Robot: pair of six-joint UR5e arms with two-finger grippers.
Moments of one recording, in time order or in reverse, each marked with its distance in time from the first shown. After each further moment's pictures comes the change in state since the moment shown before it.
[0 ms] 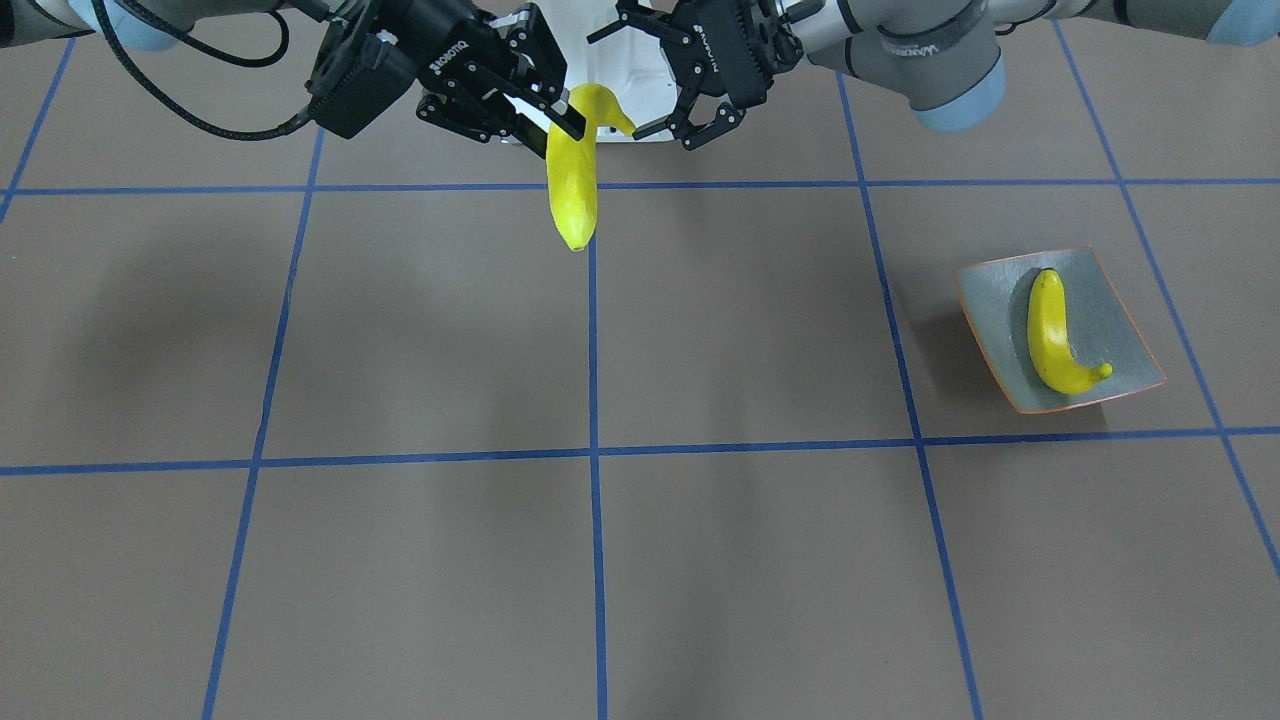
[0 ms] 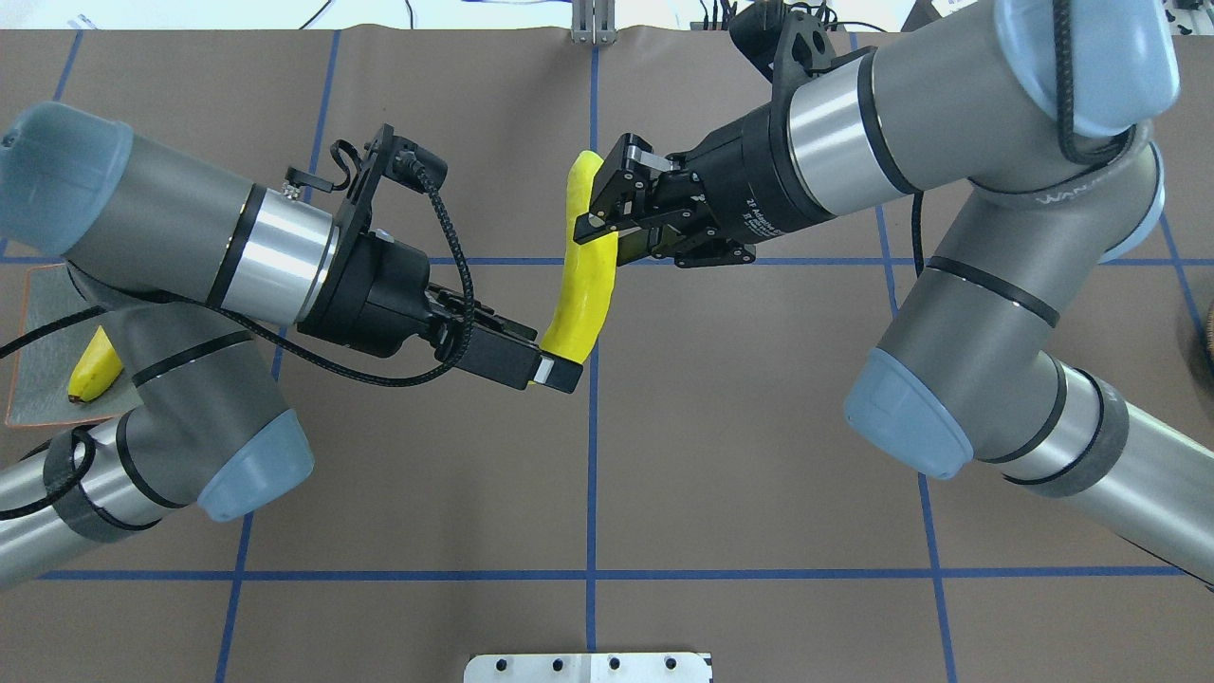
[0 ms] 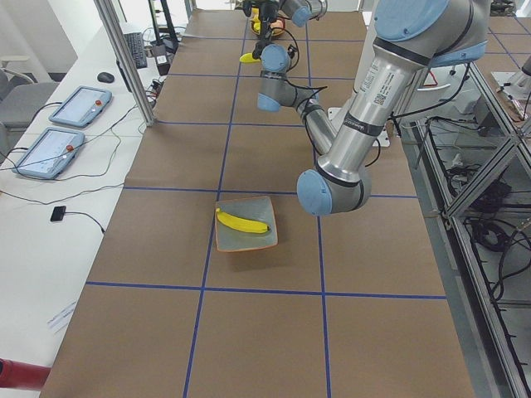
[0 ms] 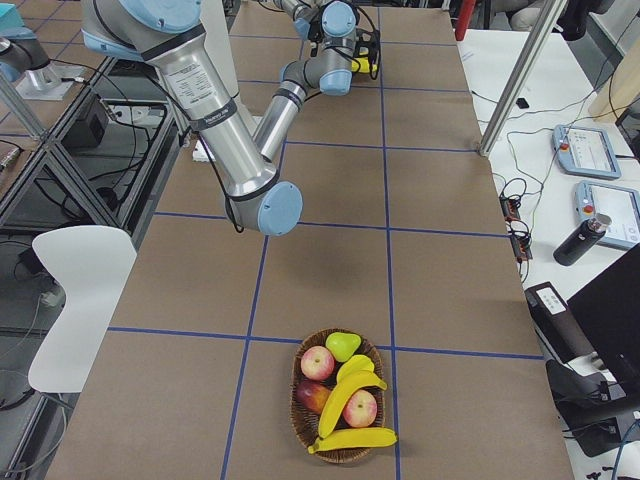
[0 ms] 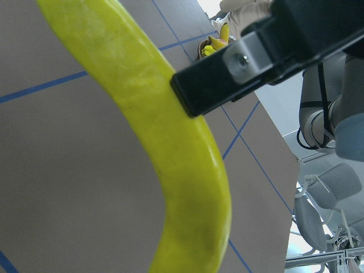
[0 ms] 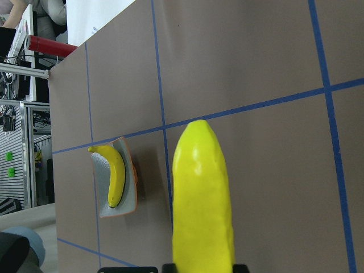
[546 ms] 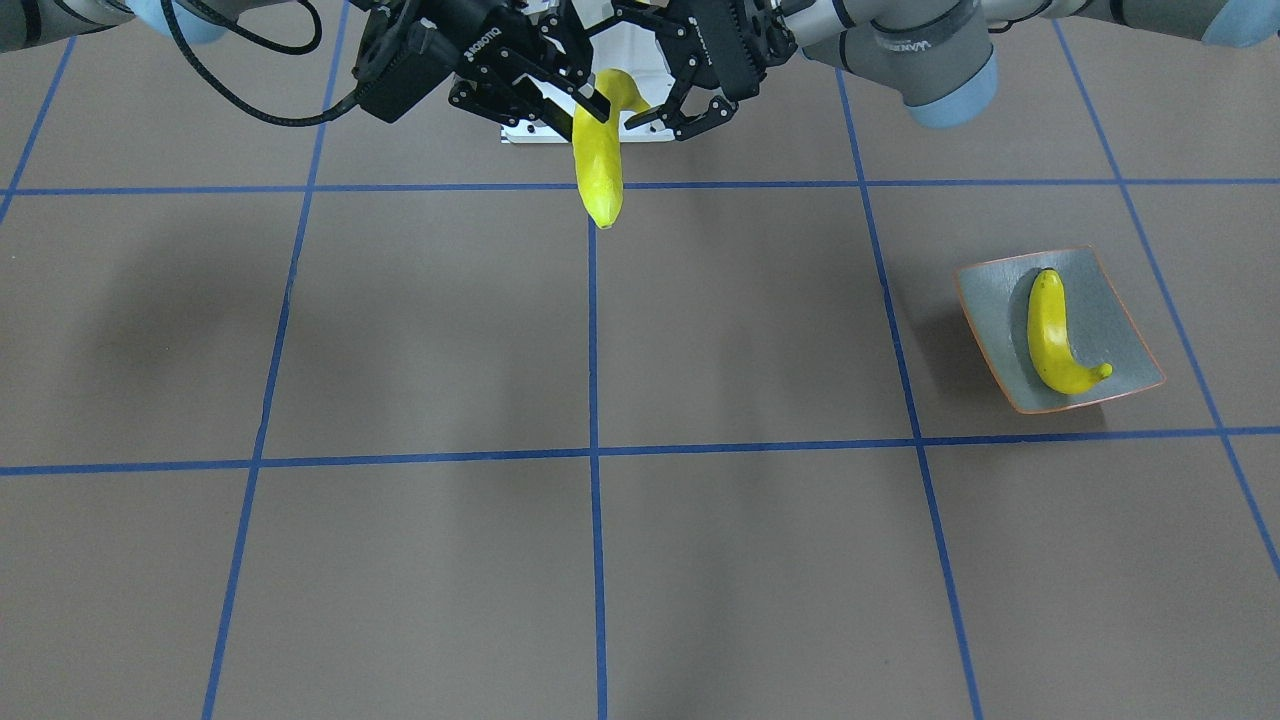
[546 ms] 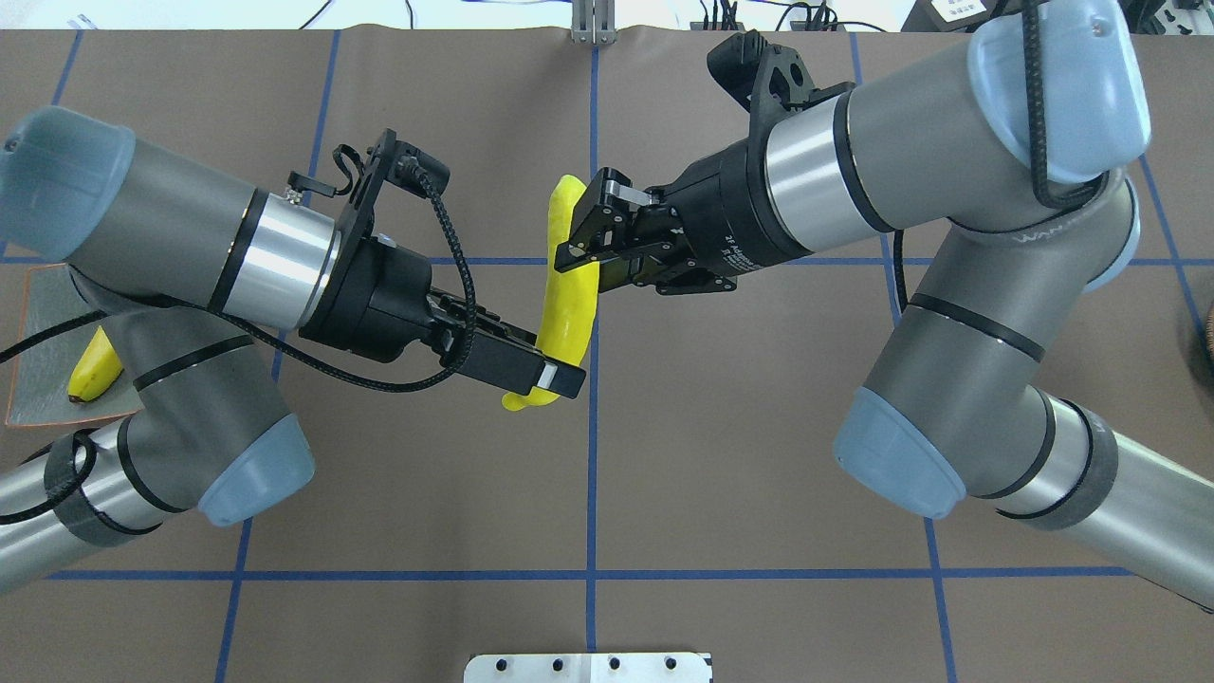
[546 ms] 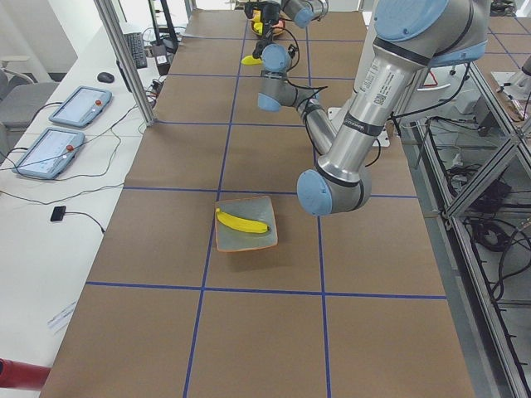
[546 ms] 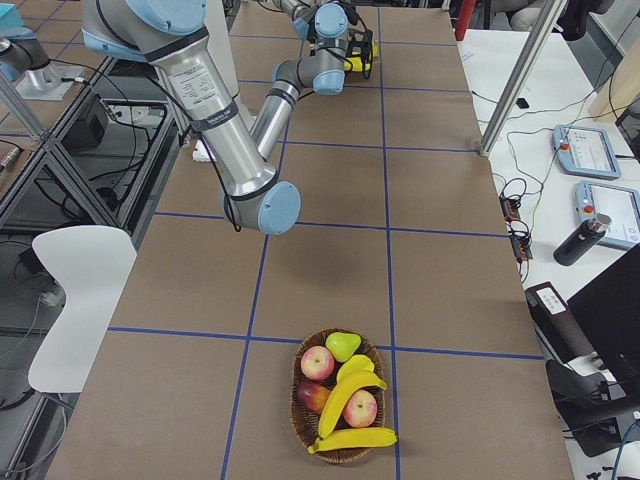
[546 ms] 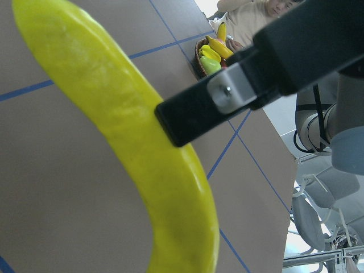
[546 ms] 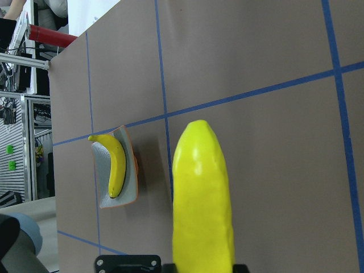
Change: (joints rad) left arm 0.006 0.000 -0.002 0.001 0.000 0.000; right arm -0.043 -0.002 0.021 -0.002 -0.035 0.000
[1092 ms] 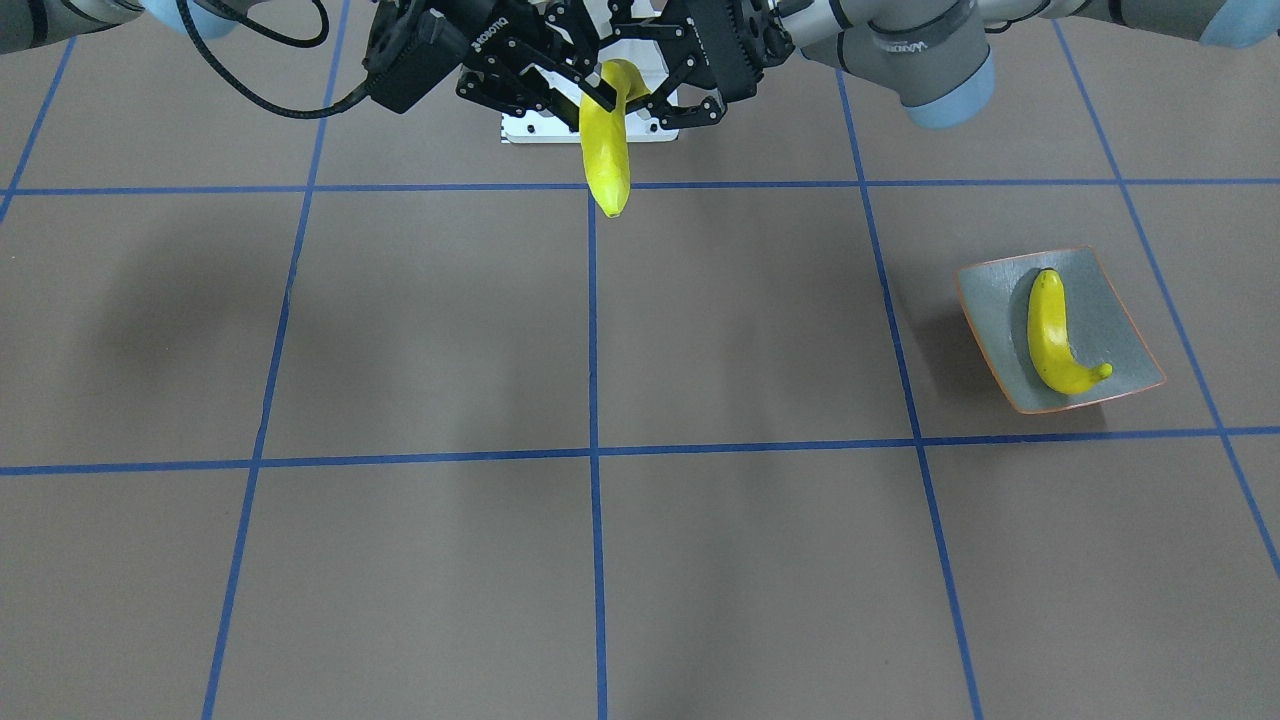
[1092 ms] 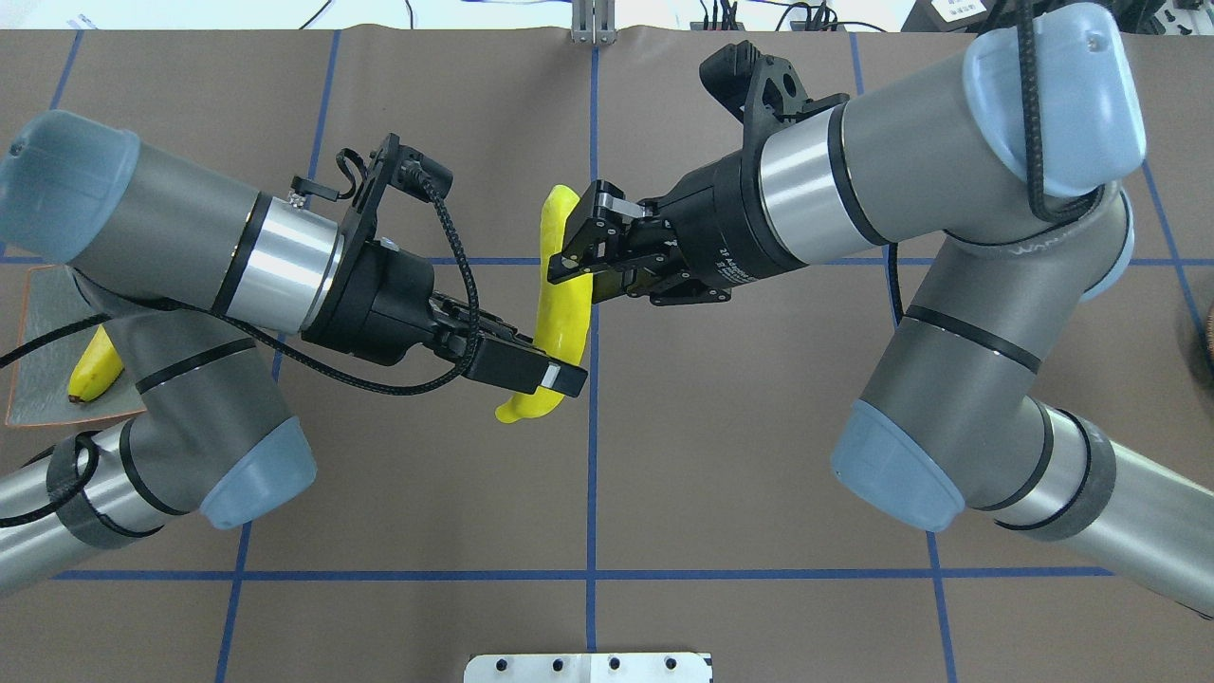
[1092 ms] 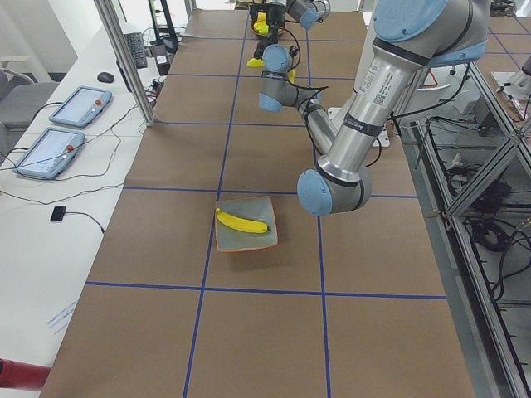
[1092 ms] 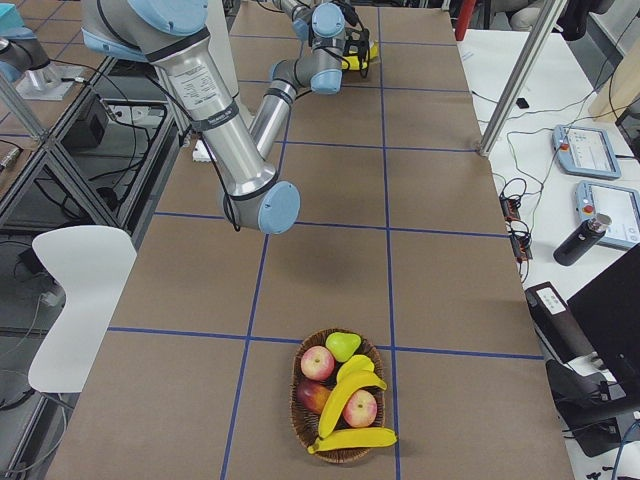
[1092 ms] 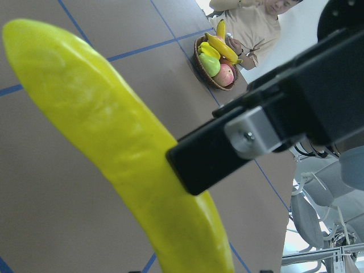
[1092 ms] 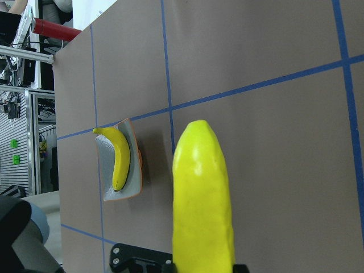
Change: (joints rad) left arm 0.005 0.000 0.001 0.000 0.001 0.001; right arm -0.015 0.000 0.006 0.001 -0.004 -0.001
